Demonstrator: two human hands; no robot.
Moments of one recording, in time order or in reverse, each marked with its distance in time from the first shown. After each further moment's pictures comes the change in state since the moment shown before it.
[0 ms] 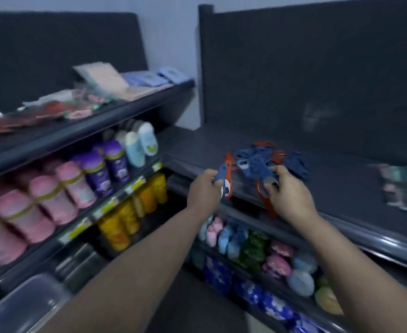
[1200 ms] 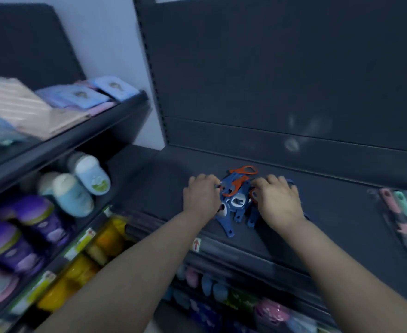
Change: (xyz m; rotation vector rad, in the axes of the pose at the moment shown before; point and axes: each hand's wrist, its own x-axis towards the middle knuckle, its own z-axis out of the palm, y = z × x) left_hand 0.192 0.025 0.092 0.472 -0.139 0.245; right_hand 0.171 0.059 0.041 -0.421 -0.058 -0.008
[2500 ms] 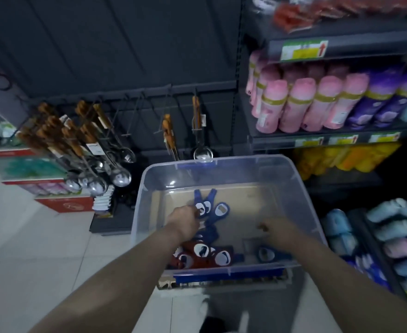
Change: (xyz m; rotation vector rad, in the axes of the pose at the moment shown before) left_hand -0.700 -0.325 -0.100 -0.074 -0.085 -1.199; right_hand -0.434 -0.393 0.133 -0.059 -1.066 -1.070
